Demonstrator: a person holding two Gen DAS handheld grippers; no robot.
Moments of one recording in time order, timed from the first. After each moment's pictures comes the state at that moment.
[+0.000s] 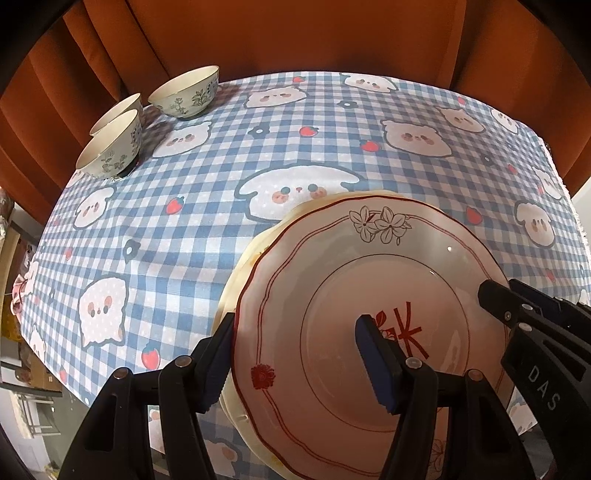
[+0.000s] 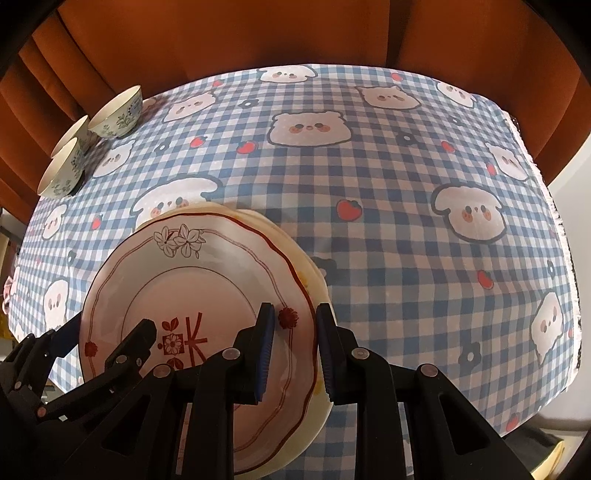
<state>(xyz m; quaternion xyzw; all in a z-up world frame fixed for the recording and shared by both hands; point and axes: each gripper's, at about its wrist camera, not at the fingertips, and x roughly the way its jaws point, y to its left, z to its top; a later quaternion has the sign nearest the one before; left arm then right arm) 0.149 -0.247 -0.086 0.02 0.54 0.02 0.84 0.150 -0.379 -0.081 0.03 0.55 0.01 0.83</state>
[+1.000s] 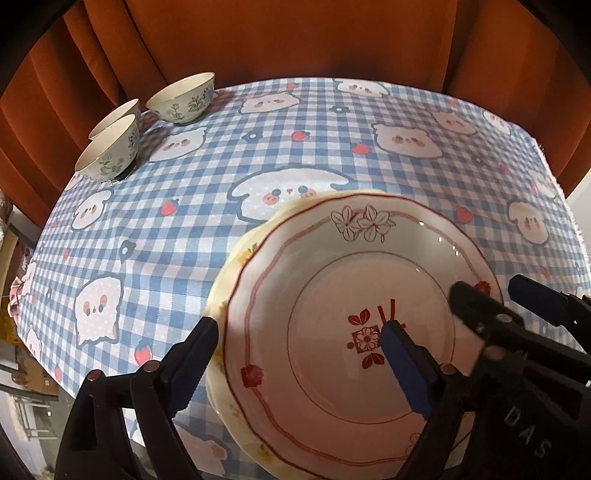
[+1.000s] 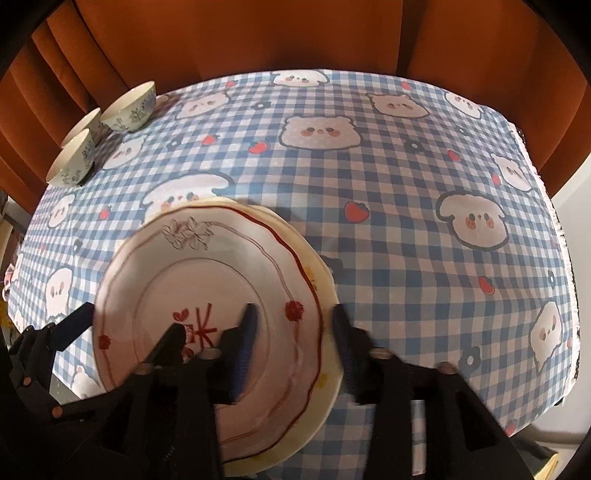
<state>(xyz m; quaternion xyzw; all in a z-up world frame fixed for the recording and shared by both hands) 0.139 -0.250 -0.084 0.02 0.52 0.01 0.85 0.141 -0.372 -0.075 0.02 0.54 0.03 0.84</state>
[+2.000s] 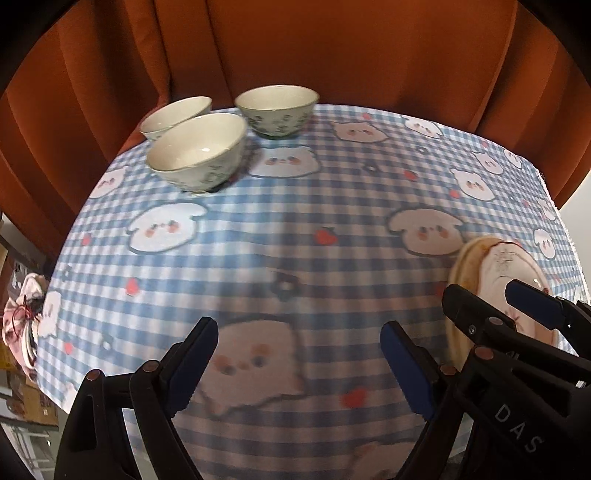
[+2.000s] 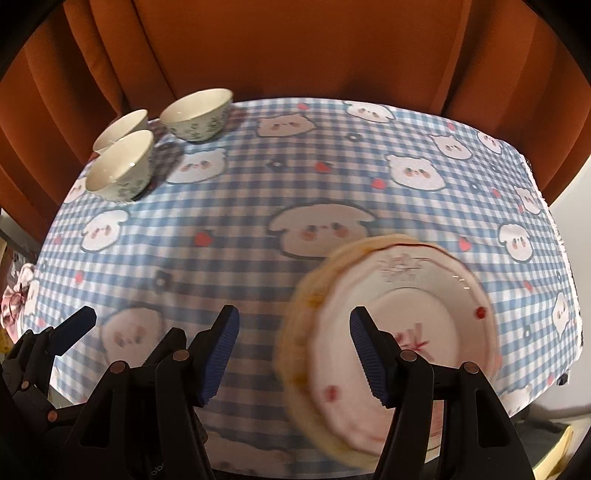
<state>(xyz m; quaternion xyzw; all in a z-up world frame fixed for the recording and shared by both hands) 0.149 -0.049 -0.062 0.01 0.49 -0.03 0.87 0.149 -0.177 -0.042 0.02 0.51 -0.01 0.86</state>
